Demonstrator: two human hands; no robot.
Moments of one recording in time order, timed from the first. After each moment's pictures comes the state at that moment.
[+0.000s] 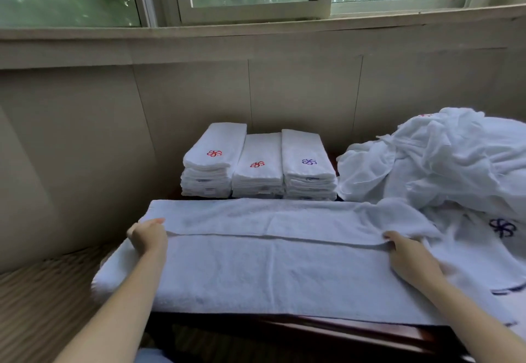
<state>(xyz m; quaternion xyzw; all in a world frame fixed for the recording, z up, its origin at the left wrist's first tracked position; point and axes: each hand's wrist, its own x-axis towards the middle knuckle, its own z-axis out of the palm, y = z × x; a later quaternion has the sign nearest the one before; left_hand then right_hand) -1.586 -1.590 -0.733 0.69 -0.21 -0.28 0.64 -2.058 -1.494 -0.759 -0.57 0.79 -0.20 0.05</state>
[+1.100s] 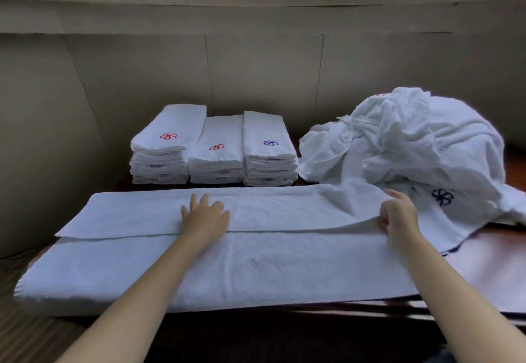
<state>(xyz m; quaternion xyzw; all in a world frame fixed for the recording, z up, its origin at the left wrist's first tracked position) -1.741 -1.571 -0.731 0.66 -0.74 -0.07 0.06 -2.081 -1.482 -0.716 -0.21 0.67 -0.64 0.30</state>
